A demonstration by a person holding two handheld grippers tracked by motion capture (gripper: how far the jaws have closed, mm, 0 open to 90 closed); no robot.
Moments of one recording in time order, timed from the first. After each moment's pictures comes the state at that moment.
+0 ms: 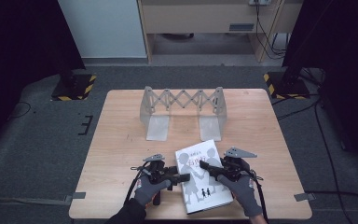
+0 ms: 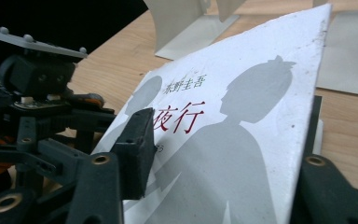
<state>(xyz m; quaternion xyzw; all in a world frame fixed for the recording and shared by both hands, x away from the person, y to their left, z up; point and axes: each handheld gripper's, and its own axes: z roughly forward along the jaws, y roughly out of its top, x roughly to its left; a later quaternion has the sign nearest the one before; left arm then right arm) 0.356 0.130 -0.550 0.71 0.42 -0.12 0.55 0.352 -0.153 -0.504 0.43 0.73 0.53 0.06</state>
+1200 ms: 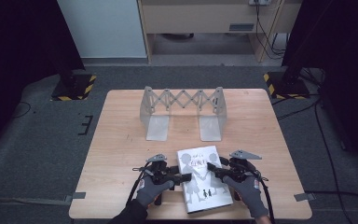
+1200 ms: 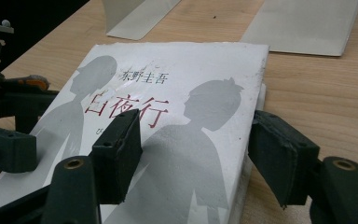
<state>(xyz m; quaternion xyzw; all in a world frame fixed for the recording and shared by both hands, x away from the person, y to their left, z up) 0.354 0.124 -0.548 0.73 0.43 -0.09 0.53 0.353 -0.173 -0.521 0.48 0.73 0.49 0.08</state>
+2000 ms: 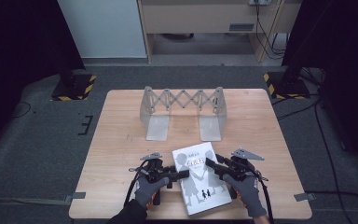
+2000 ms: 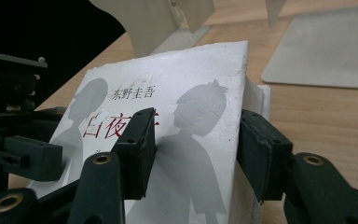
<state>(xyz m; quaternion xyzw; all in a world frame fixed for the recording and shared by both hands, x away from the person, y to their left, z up) 0.350 0.133 -0.531 0.70 0.44 -0.11 0.56 0.351 -0.170 -0.513 0.47 0.69 0.55 0.07</state>
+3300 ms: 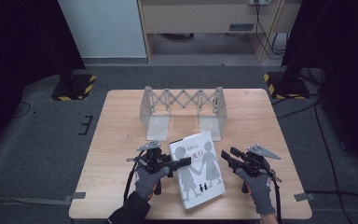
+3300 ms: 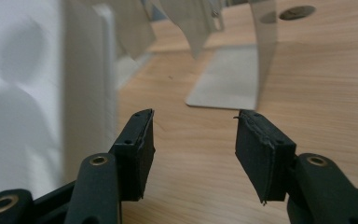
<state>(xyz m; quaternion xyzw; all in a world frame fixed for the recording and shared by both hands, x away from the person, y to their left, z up) 0.362 0.130 -0.474 0.69 0.38 -0.08 0.61 0.360 -0.211 -0.509 0.50 0.67 0.53 0.15</state>
